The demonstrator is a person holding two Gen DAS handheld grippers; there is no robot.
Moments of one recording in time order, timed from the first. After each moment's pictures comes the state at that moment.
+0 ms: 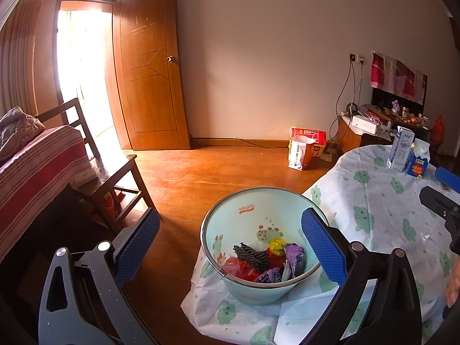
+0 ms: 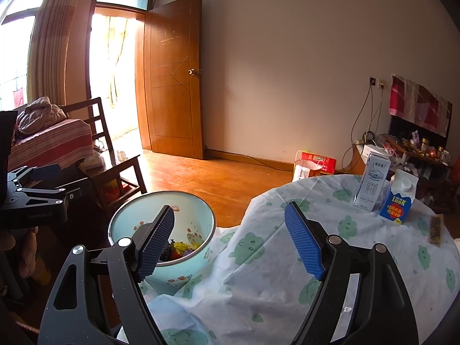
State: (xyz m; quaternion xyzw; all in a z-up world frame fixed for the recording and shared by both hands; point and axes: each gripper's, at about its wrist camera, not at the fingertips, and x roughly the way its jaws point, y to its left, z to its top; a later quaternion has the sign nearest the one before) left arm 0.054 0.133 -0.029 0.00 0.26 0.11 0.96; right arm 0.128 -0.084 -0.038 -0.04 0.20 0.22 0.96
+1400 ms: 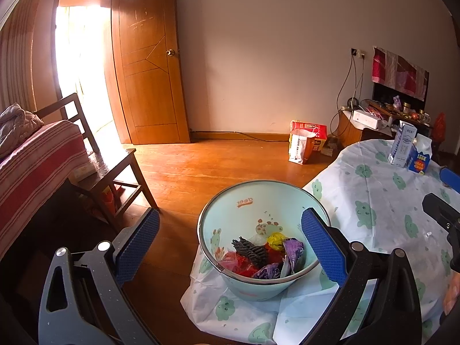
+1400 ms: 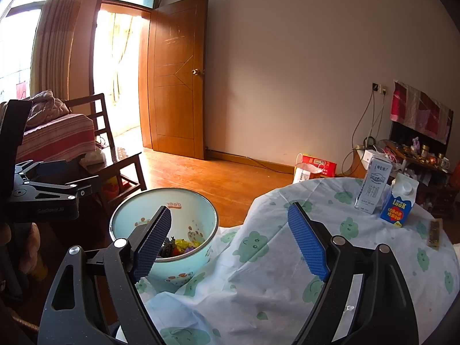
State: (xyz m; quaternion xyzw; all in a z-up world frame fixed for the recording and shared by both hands) left arm 0.061 0.129 -0.038 0.00 0.28 0.11 0.95; right arm 0.119 -0.074 -0.040 -0.05 0.19 0.22 0.96
